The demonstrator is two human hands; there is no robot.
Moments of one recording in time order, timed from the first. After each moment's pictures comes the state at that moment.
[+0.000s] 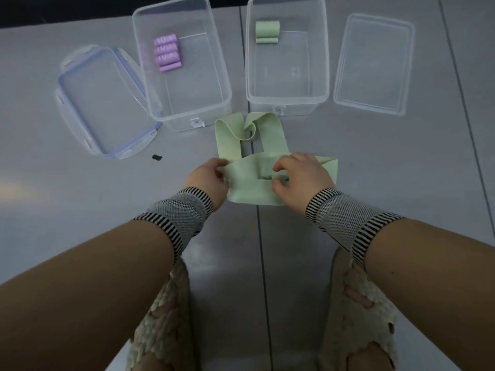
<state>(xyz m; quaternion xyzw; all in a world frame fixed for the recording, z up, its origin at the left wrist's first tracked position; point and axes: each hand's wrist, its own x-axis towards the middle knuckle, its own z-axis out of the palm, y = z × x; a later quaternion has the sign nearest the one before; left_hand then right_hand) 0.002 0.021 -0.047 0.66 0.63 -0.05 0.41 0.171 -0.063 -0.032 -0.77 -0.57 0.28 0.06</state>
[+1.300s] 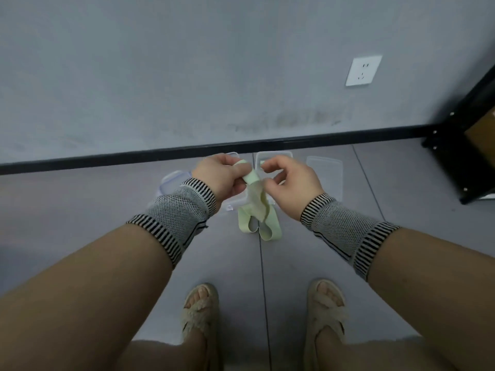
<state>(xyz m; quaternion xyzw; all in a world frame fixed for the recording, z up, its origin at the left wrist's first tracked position) 0.014 -0.034 0.339 0.51 0.56 0.25 0.60 0.144 -0.106 0.303 -0.71 -0.52 0.25 0.40</state>
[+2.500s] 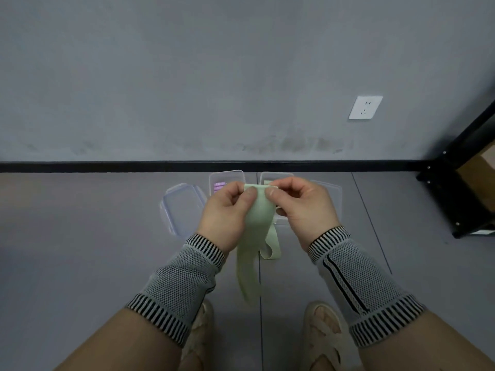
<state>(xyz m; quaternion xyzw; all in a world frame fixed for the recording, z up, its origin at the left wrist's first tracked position) -0.018 -0.082 0.341 0.56 0.45 0.36 0.60 0.107 -0.126 0.347 -0.63 -0.36 0.38 0.57</state>
